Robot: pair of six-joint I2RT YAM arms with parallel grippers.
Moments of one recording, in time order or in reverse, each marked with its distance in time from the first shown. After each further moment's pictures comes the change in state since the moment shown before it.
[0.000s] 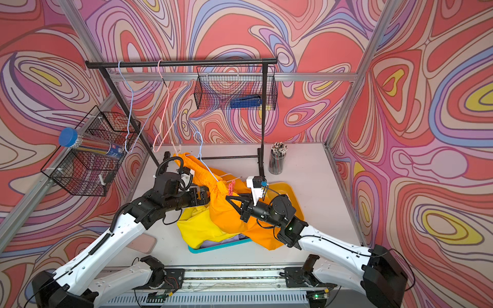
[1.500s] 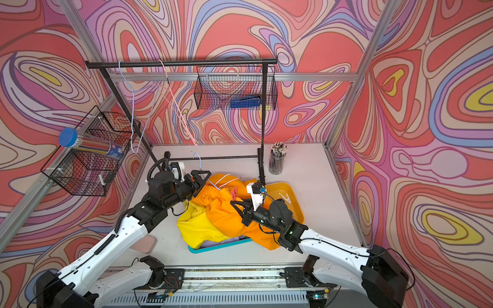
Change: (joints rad) left arm 0.035 0.039 -0.095 0.497 -0.026 -0.549; right arm 0.010 -0.004 -0.057 -0.085 0.105 -0.088
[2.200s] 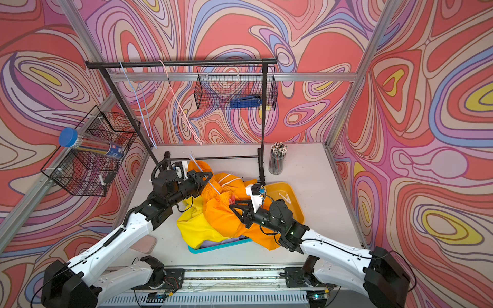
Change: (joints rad) left arm 0.000 0.016 -0.032 0.119 0.030 -0.100; right arm 0.000 -0.044 0.000 -0.055 -0.050 0.015
